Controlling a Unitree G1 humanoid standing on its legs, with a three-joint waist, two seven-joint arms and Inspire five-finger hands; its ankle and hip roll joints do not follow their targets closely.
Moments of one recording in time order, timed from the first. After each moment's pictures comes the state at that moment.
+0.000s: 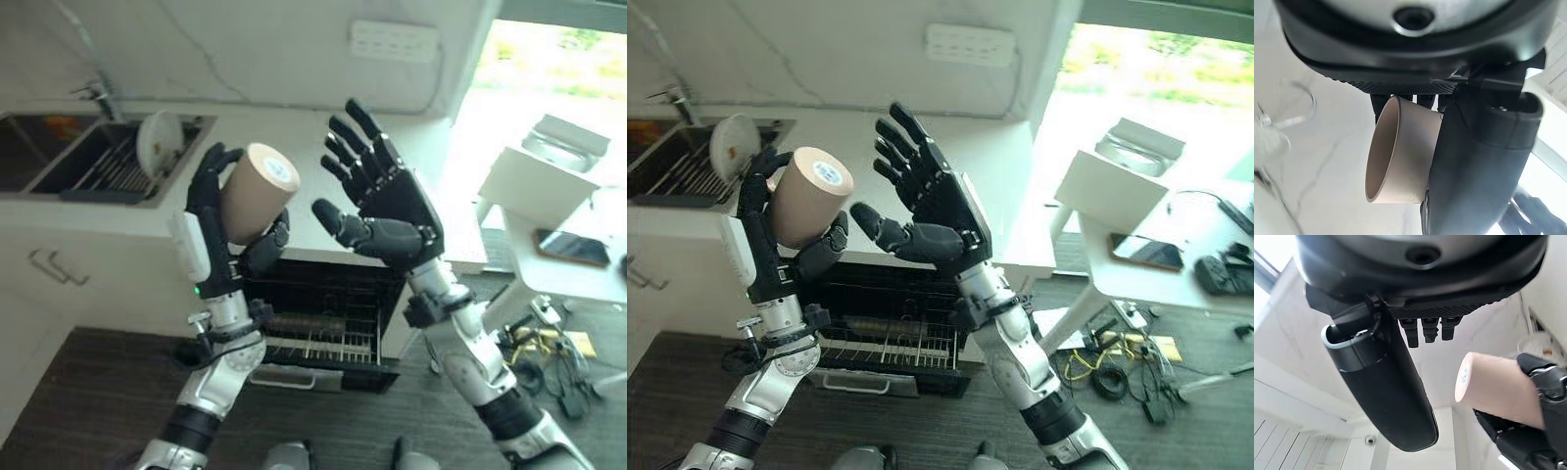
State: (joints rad) left arm -0.22 0.37 -0.21 0.13 0.50 -0.35 0.96; right arm -0.42 -0.32 0.44 -0.14 0.80 -0.28 0.06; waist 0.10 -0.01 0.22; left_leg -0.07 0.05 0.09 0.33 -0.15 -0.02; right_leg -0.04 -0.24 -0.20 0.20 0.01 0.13
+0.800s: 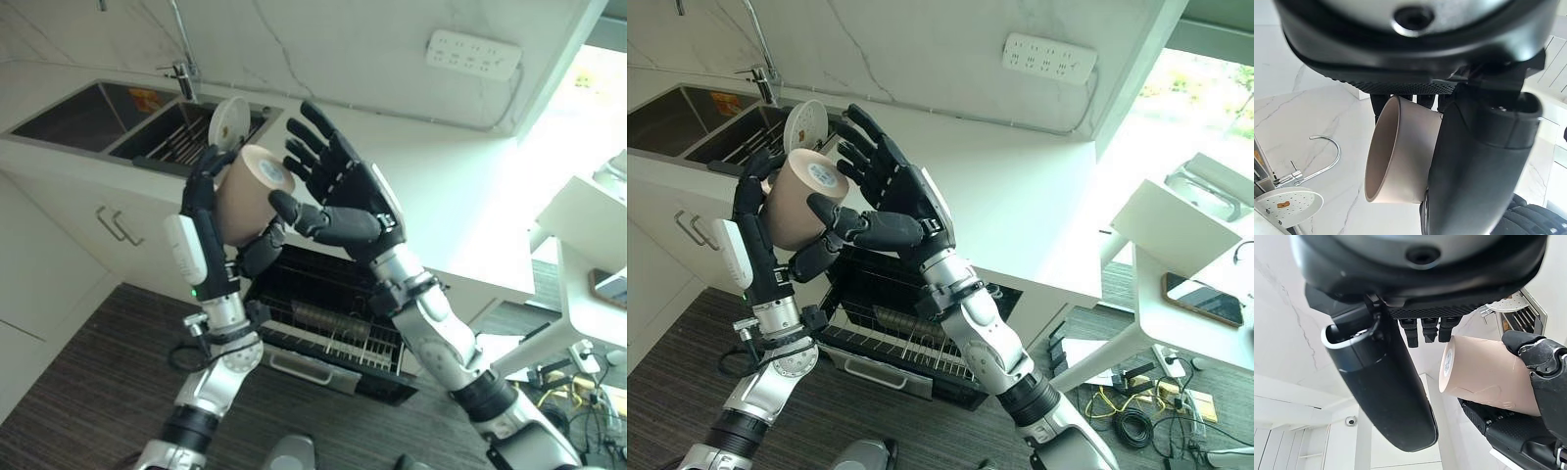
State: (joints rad) left arm -0.21 0.37 -0.20 0.16 0.50 -0.37 0.98; right arm -0.49 -0.24 0.50 -0.08 0.80 -0.19 -0.02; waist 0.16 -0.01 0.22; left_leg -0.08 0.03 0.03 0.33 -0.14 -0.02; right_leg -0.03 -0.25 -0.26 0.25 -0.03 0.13
